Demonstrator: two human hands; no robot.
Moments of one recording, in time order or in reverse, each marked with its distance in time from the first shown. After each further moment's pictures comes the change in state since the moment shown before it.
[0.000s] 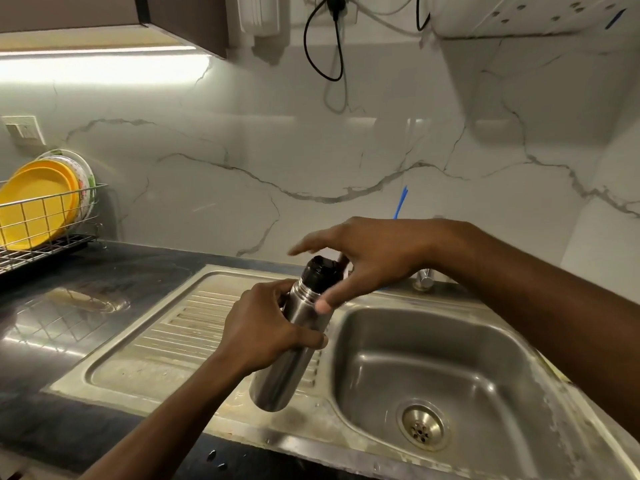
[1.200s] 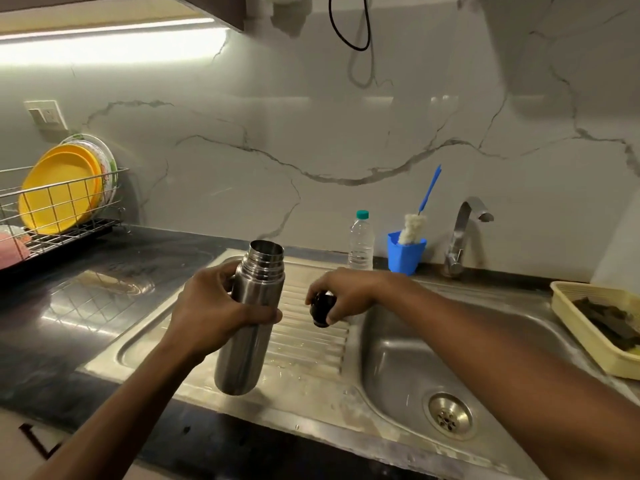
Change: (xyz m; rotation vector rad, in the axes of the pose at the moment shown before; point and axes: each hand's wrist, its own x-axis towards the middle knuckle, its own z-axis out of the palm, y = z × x) left_hand -0.009 -0.064 -0.067 -0.160 0.082 -0.089; right_hand 0.119 0.059 0.136 0.120 -0.162 0.147
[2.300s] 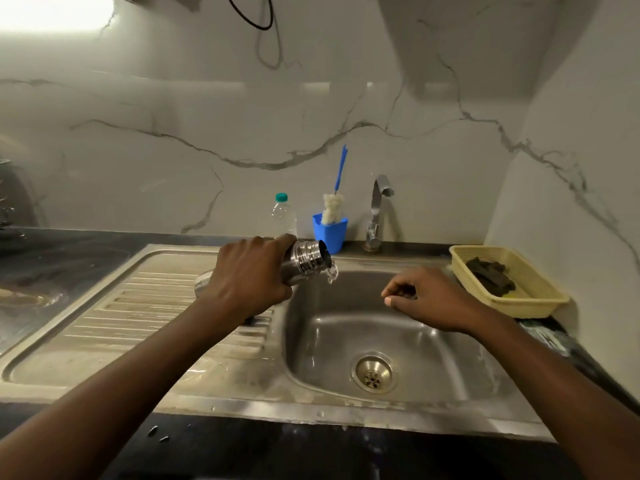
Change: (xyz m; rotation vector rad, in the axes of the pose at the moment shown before) left_hand 0.031 0.086 0.140 0.833 -0.052 0.511; right_hand -0.240 0.112 0.054 0.244 0.550 0.373
